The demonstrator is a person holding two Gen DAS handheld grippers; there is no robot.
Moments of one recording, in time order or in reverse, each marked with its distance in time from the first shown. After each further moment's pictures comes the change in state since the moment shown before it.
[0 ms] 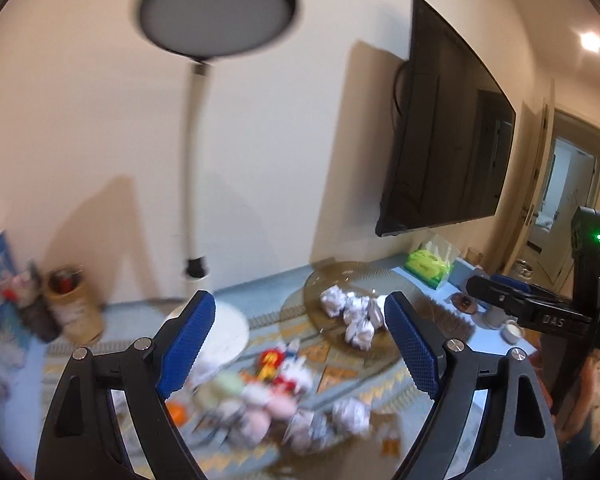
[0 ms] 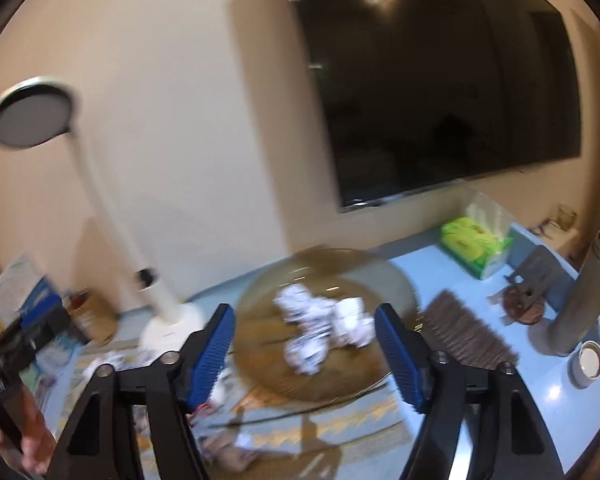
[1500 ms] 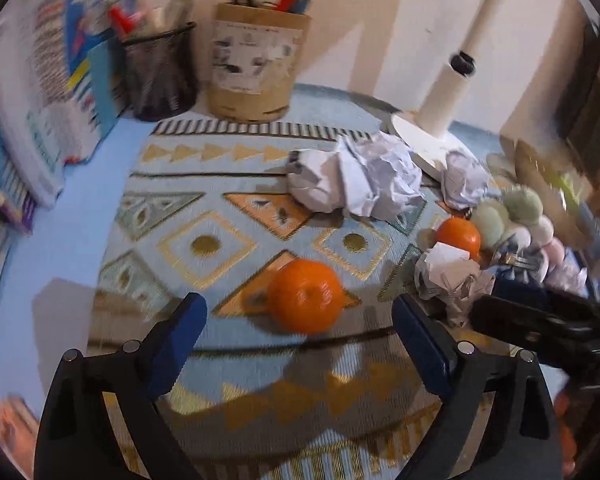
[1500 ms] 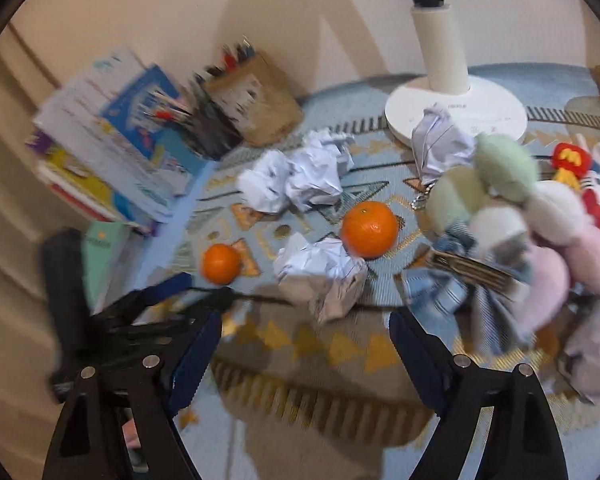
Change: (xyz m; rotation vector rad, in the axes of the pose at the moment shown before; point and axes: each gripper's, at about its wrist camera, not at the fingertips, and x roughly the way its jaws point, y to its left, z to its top) left arm 0.071 0.258 -0.196 -0.227 0.412 0.247; right arm 0.159 0.297 -0.181 -0.102 0.557 0.430
